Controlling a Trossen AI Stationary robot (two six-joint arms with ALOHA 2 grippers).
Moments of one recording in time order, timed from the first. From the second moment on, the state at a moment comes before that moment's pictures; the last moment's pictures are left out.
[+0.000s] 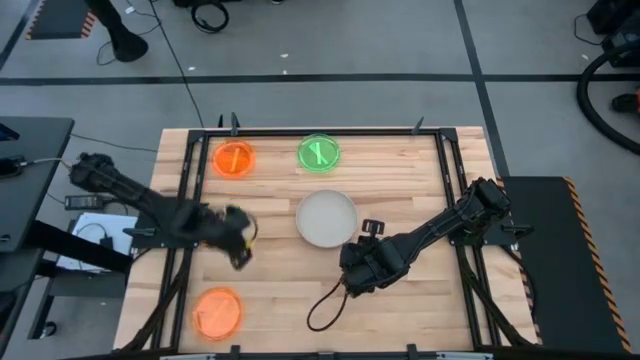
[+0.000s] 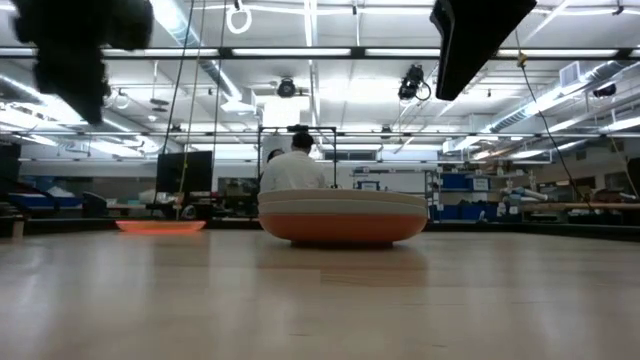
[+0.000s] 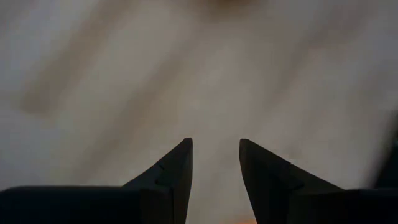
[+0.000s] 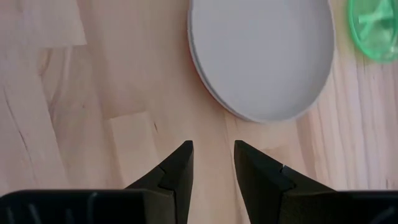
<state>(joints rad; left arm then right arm) -0.43 1.09 0.82 -0.84 -0.20 -1.09 0.49 1.90 1.63 -1.23 0.45 0.63</state>
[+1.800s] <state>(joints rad) -0.95 2.19 1.78 -1.38 -0.05 -1.76 0.61 1.89 1.63 -1.07 0.47 0.46</state>
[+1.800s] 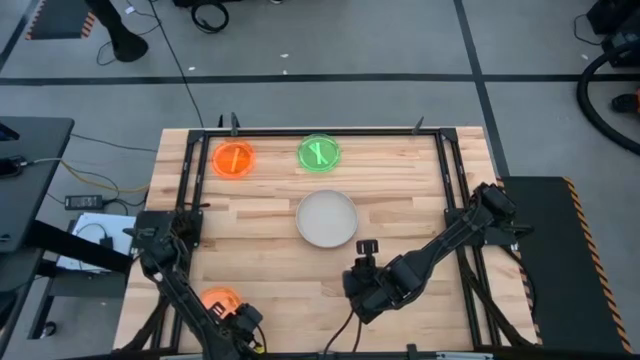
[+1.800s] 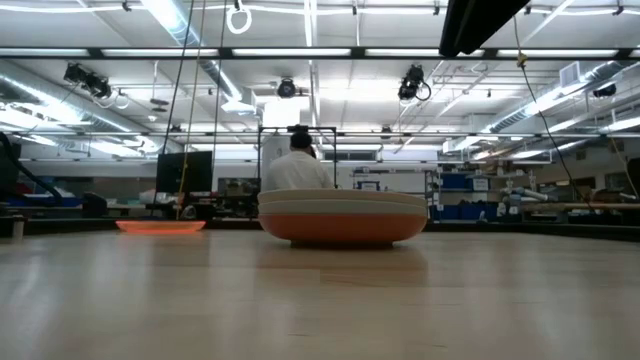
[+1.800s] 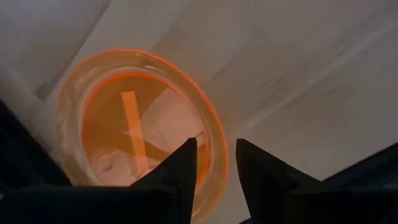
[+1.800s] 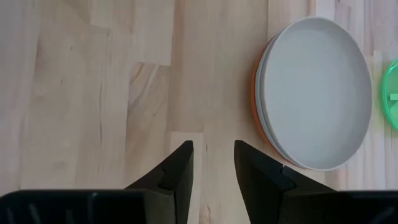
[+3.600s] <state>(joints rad) -0.95 2.23 1.71 -1.34 0.02 -1.90 0.57 1.89 1.63 -0.98 0.44 0.37</state>
